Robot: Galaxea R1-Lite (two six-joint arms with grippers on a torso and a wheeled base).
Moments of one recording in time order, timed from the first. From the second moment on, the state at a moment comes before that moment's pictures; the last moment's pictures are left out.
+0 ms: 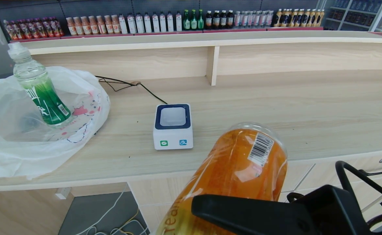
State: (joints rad) left arm 0.00 0.00 0.00 0.00 0.00 0.00; right arm 1.13 1.60 -0.43 -1.57 0.30 -1.63
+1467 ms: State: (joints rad) left arm 0.00 0.00 0.00 0.00 0.00 0.00; right arm 1.07 1.64 -0.38 -1.57 0.31 -1.05
